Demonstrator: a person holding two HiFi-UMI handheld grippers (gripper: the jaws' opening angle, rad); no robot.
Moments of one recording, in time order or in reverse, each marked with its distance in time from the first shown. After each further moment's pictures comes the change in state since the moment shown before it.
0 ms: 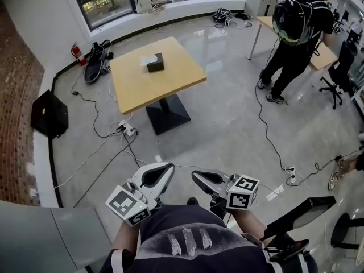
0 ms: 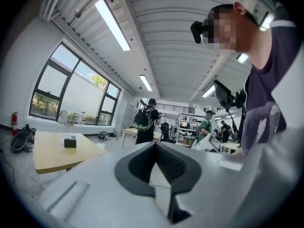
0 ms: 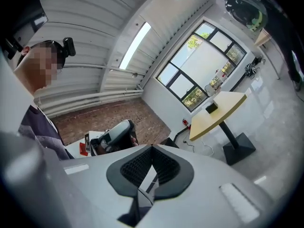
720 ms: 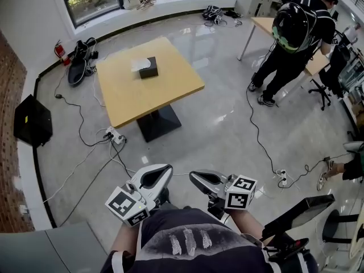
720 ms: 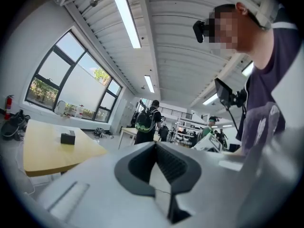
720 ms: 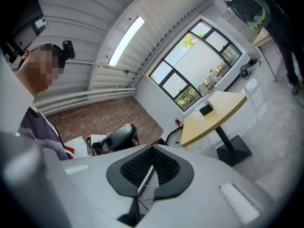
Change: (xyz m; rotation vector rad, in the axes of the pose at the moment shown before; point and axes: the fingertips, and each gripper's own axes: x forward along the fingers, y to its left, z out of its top) left arm 0.033 0.114 -0.007 -0.102 -0.022 -0.054; right arm 0.079 -0.067 0.041 0.022 0.018 -0.079
